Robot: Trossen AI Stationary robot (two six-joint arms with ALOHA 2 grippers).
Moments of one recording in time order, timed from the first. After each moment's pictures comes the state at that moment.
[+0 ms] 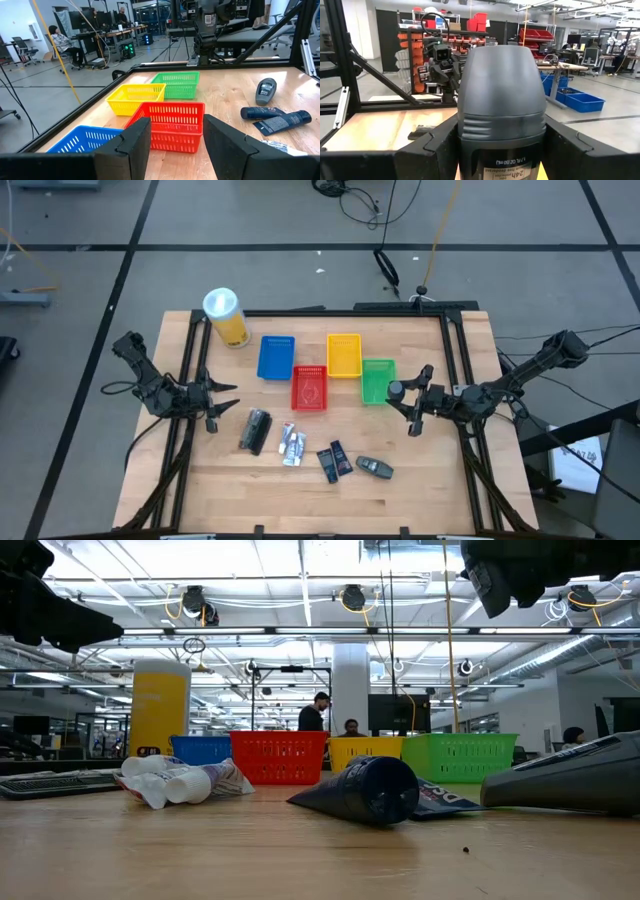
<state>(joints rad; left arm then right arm) -0.82 0.03 0.09 -0.18 -1.04 0.00 0.49 0.78 0.28 0.61 0.76 -0.09</state>
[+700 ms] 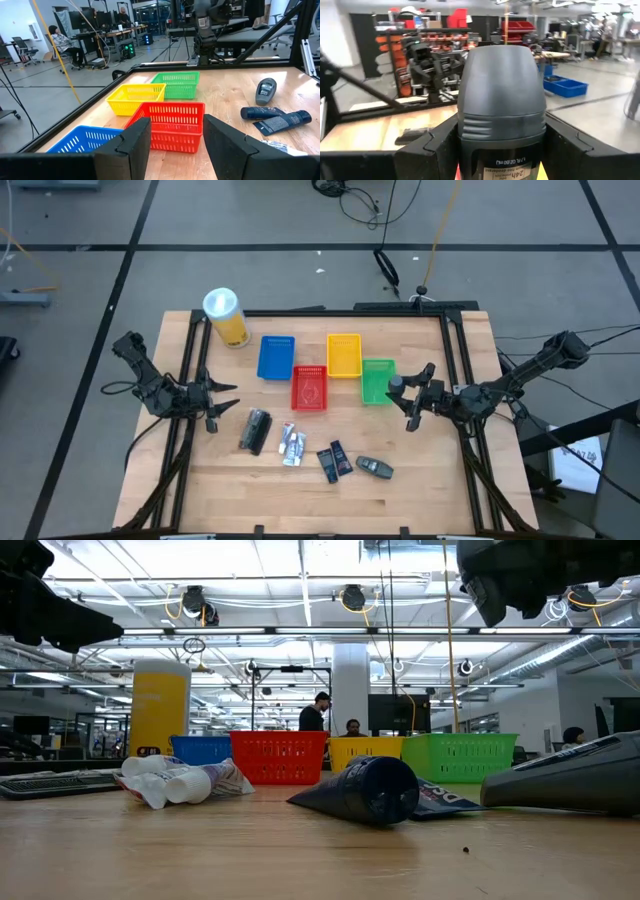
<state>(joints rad) -0.82 0.03 0.09 -0.18 -1.04 0.00 0.46 0.78 0.28 0.58 0.85 0.02</state>
